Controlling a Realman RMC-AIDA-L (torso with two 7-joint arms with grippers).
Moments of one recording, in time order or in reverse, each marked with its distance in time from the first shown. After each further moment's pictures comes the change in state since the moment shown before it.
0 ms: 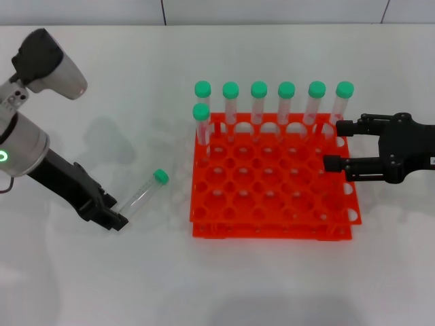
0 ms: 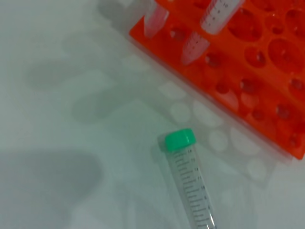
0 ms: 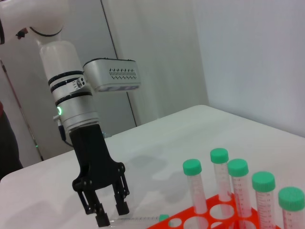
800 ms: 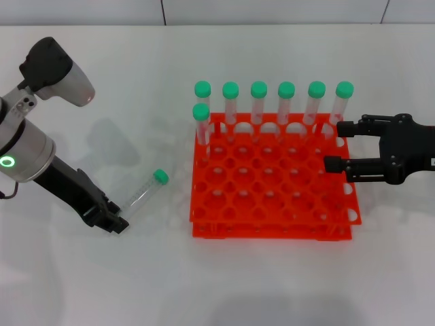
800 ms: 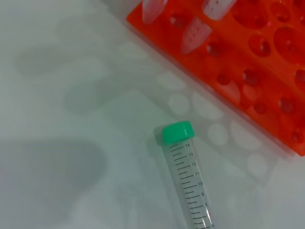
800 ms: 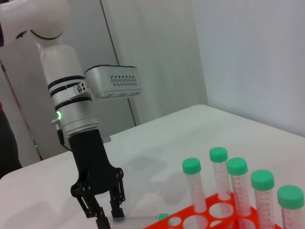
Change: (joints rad) left arm -0.001 -0.016 0.010 -0.010 0.020 -0.012 -0.023; right arm -0.004 0.000 0.000 0.000 0.000 0.000 -0.003
